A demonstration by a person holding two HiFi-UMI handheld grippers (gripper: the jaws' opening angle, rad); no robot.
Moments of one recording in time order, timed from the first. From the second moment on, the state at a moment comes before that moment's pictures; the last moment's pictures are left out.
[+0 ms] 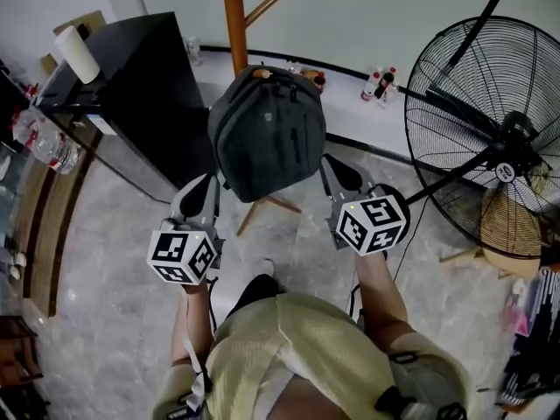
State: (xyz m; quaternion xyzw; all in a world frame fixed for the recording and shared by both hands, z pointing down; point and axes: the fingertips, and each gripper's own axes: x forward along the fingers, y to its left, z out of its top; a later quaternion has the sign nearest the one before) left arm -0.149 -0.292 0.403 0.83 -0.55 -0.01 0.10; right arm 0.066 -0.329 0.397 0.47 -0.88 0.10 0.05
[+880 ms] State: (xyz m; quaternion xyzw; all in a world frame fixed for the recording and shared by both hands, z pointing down) left arm -0.155 -0.297 0.398 0.83 -0.54 0.00 0.10; right arm 0.049 -0.339 0.392 0.47 -0.88 0.11 0.03
